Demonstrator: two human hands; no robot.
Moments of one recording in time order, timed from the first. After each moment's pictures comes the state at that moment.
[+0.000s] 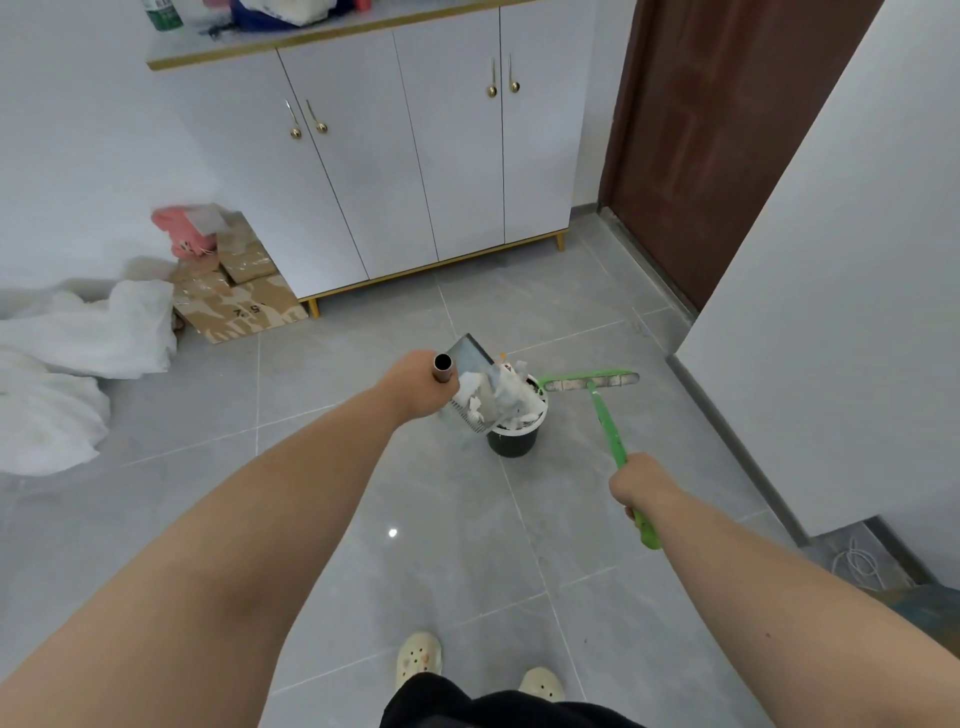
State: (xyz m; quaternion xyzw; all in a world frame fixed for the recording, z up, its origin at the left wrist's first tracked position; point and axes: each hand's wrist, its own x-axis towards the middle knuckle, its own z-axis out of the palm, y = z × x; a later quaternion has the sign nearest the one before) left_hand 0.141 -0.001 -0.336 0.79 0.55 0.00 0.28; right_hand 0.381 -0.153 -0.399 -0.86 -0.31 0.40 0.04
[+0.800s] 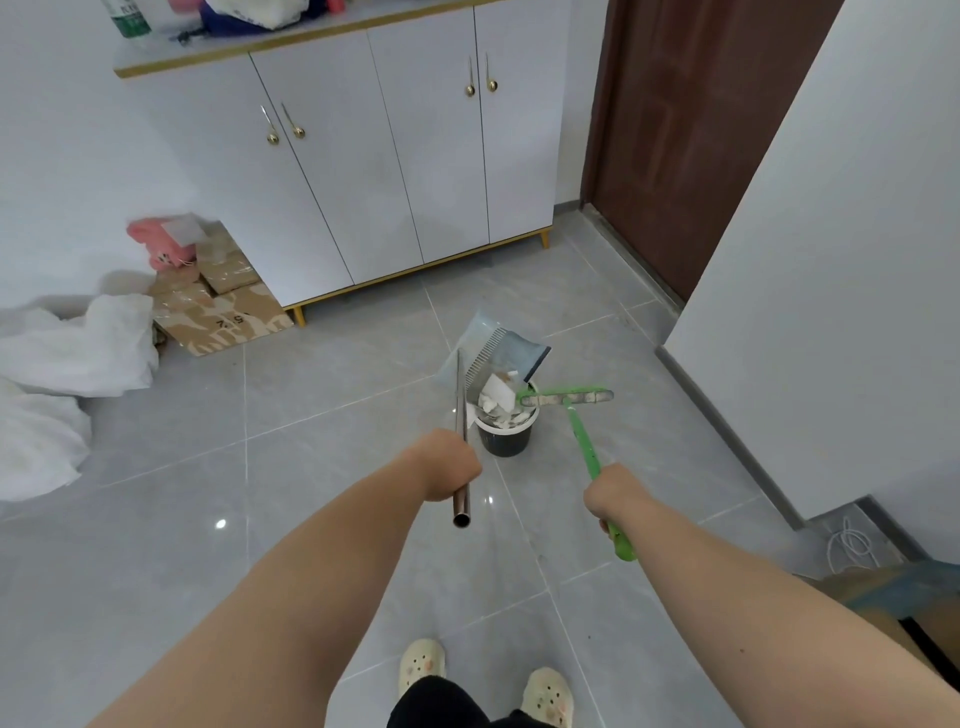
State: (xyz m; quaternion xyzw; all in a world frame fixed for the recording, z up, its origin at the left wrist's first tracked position) left_hand 0.157 -0.063 -0.378 0.91 0.19 -0.35 -0.08; right_hand 0.350 -0.161 -0.411 -0.85 -0.31 0.43 0.01
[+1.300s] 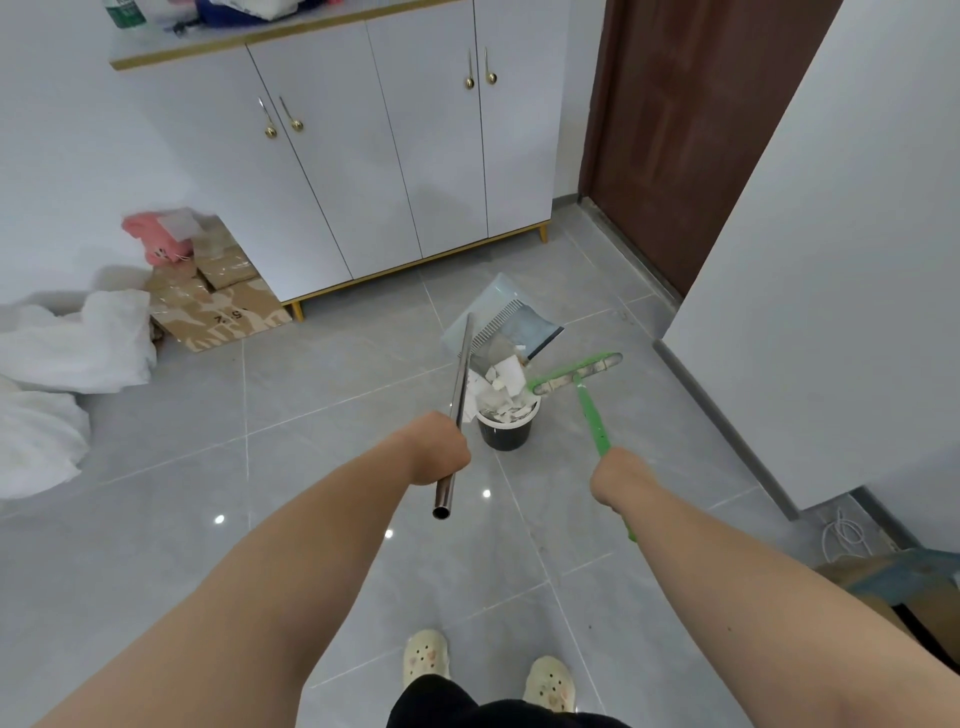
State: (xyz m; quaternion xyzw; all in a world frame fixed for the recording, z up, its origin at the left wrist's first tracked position) left_hand 0.142 -0.051 -0.355 0.91 0.14 -0.37 -0.14; right_hand 0.345 -0.153 -0.401 -0.88 -0.34 0.34 -0.05
